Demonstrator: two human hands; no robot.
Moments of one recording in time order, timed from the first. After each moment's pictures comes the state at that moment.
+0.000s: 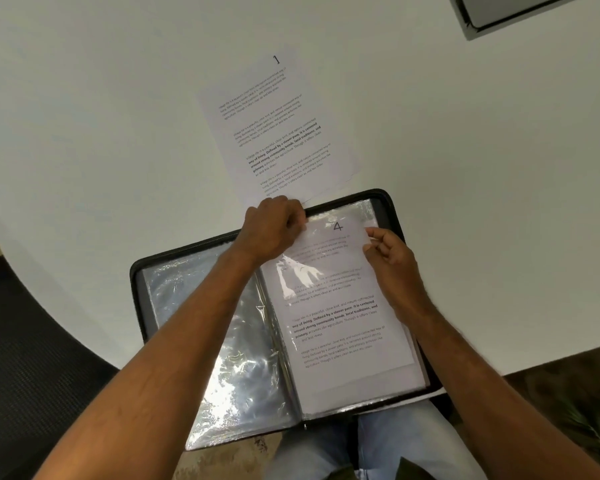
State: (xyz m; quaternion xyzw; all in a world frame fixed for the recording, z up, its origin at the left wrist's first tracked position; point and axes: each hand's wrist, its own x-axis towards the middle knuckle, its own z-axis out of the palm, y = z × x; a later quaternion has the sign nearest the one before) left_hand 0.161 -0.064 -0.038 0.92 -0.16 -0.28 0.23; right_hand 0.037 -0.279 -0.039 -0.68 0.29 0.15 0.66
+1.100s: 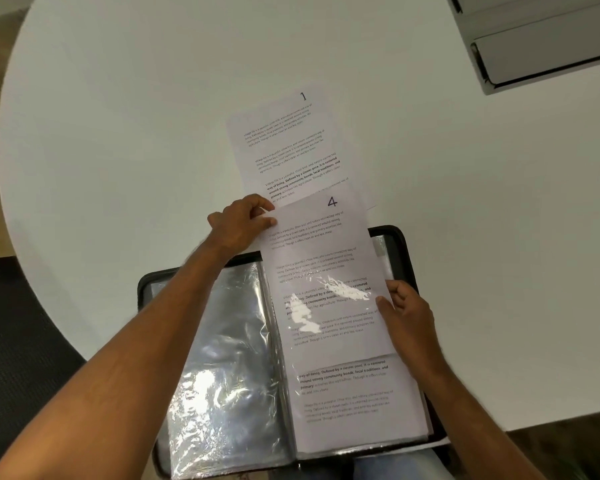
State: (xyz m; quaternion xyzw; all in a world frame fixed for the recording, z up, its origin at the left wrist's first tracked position) left_hand 0.210 -0.003 -0.039 0.92 0.07 -0.25 0.30; right_hand 0.016 -0.284 -0.044 -0.74 0.29 0.17 0.58
